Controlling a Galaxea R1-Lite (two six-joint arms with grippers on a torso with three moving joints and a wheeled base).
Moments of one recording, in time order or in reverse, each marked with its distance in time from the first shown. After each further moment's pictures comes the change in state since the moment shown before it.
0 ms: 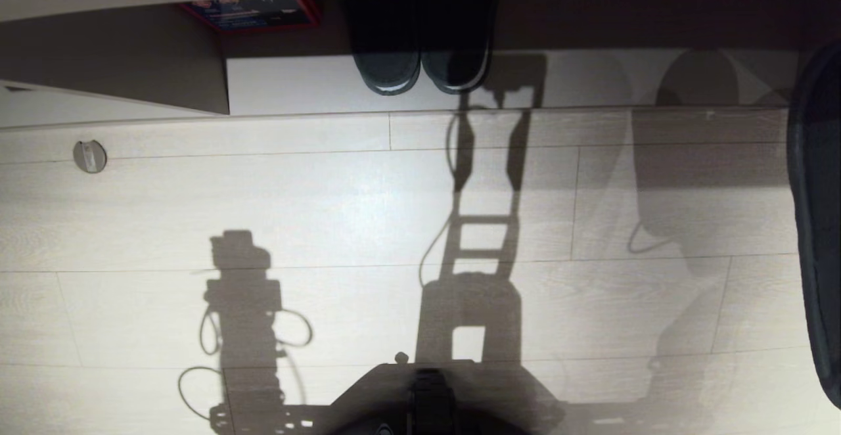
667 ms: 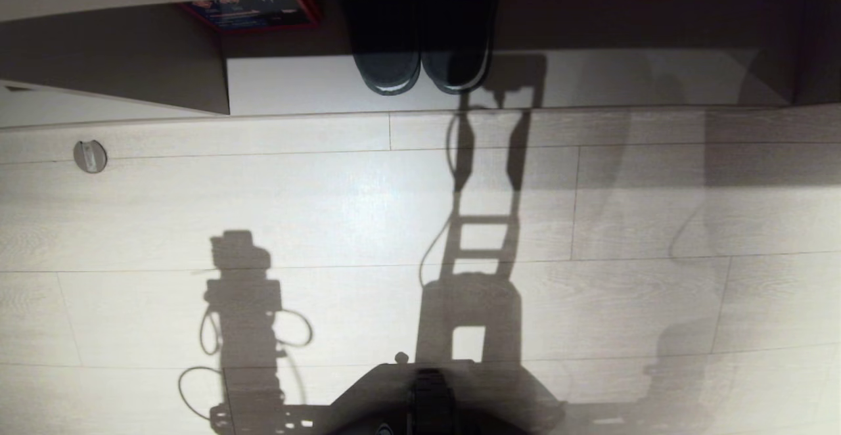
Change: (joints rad) left arm 0.000 0.000 0.000 0.000 0.000 0.000; right arm 0.014 -0.525 0.000 0.150 -0.158 -0.173
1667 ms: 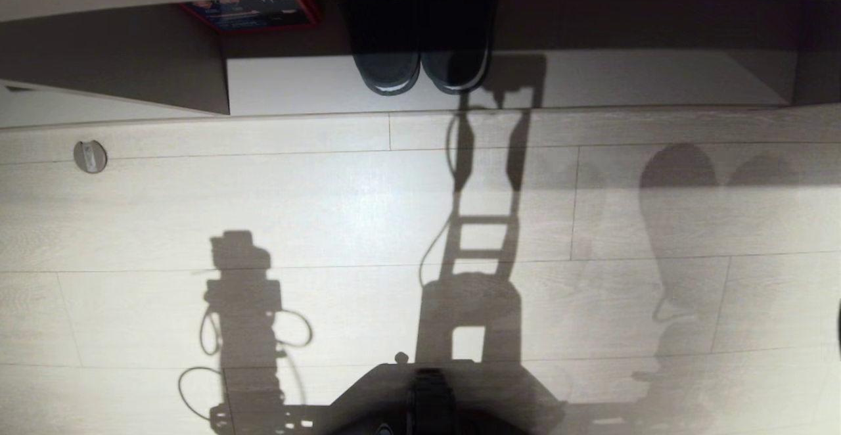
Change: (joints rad) left arm 0.000 0.000 0.000 0.000 0.000 0.000; right arm -0.318 -0.471 0.000 0.980 0.492 0.232
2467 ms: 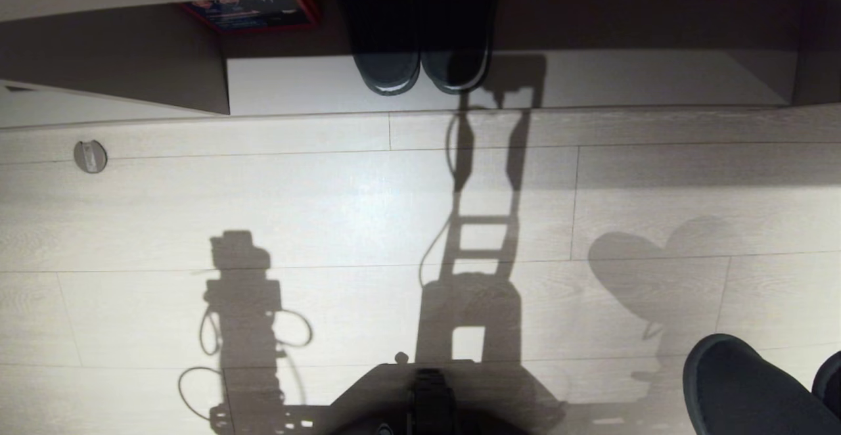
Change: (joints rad) left arm 0.000 0.000 0.000 0.000 0.000 0.000; right arm -0.044 -0.003 0.000 0.378 0.242 0.002
